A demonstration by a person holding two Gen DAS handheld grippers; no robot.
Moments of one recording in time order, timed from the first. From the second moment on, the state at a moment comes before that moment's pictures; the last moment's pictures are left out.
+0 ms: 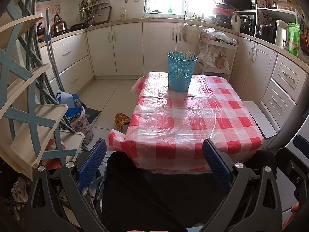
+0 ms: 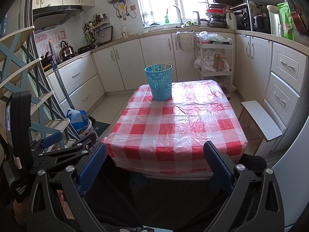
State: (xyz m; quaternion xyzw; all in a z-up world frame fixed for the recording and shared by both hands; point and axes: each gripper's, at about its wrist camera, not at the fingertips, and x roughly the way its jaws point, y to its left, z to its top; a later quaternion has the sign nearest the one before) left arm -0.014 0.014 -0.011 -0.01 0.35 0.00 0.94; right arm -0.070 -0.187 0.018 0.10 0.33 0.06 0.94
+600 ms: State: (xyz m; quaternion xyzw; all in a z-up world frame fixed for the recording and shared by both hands) left arm -0.014 0.014 -0.011 -0.01 0.35 0.00 0.94; right arm -0.070 -0.186 0.018 0.10 0.33 0.06 0.94
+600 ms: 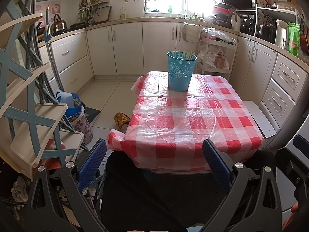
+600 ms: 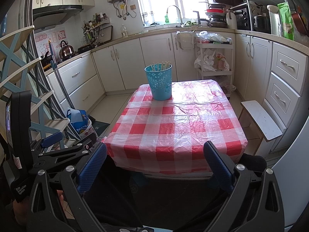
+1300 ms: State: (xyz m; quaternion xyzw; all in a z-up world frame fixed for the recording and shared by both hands) left arm -0.017 0.014 -0.028 -0.02 0.36 0.00 0.93; right arm -0.064 -0.178 0.001 0.08 0.36 0.06 0.93
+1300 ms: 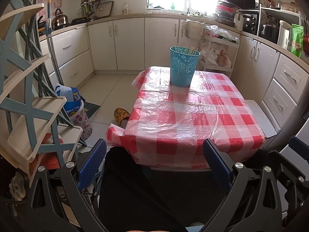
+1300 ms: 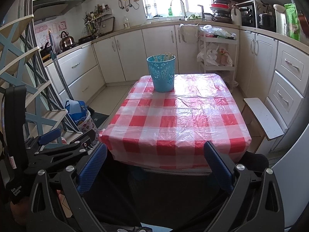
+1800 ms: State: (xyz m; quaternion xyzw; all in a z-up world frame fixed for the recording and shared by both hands) left arm 0.037 0.026 -0.071 -0.04 0.42 0.01 0.91; right arm -0.009 -0.164 -0.036 0.05 0.42 0.07 0.90
